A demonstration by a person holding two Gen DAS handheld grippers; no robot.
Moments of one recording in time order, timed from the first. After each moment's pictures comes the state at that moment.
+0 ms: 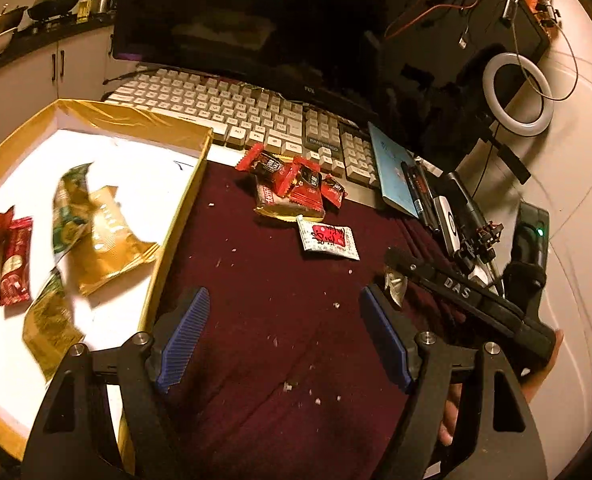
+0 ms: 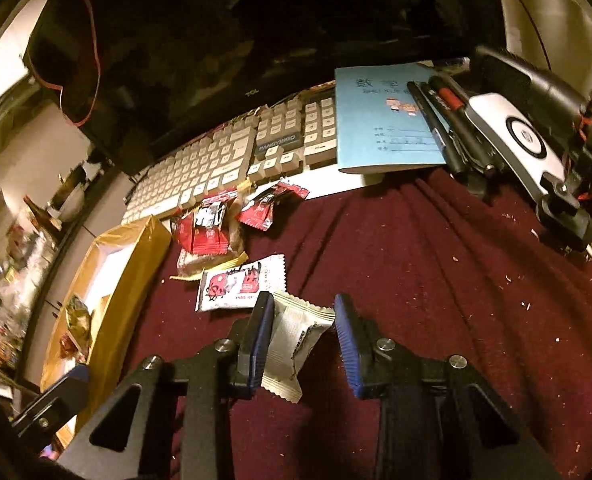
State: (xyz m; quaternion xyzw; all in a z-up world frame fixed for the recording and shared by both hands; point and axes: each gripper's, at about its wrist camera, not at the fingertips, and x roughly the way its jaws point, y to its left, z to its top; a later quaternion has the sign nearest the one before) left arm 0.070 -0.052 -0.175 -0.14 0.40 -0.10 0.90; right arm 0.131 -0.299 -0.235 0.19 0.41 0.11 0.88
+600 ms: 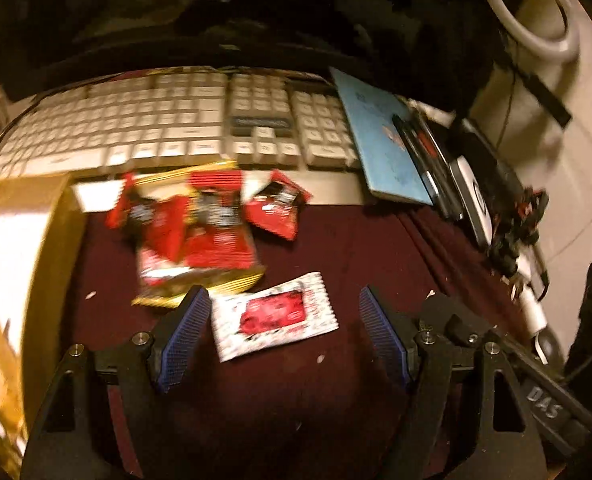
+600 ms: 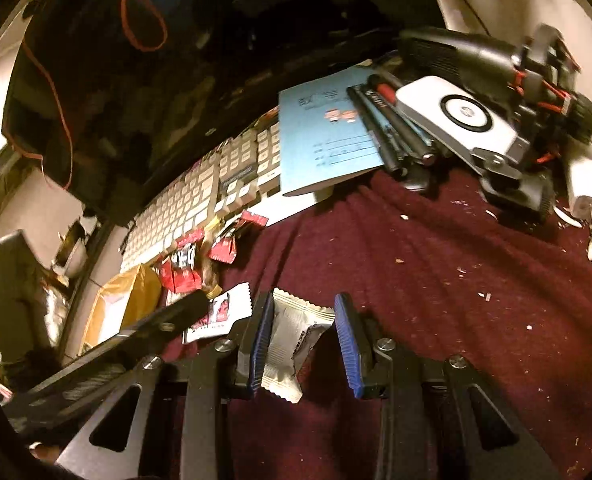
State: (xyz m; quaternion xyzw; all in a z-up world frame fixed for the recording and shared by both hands) left arm 0.186 -0.149 -0.203 -0.01 0.46 -0.14 0.88; right arm 0.125 -0.342 -0.244 0.28 0.39 0.08 0.88
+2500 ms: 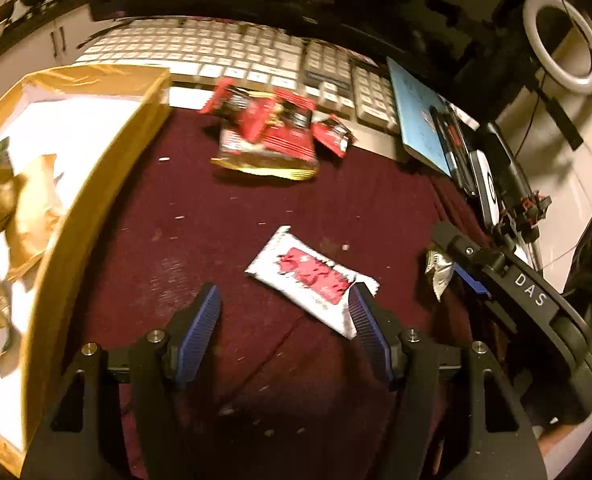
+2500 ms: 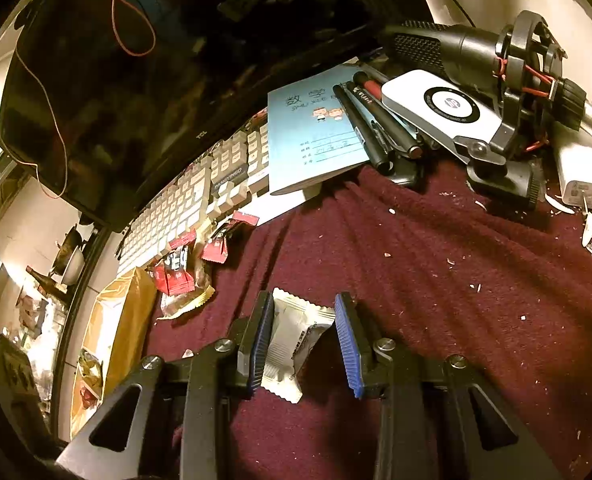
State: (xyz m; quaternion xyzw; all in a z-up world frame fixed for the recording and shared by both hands) left arm 0.103 -0.108 -0.213 -0.11 0.49 -0.05 0.87; right arm 0.125 -0.342 -0.249 0.29 0.39 0.07 0.87
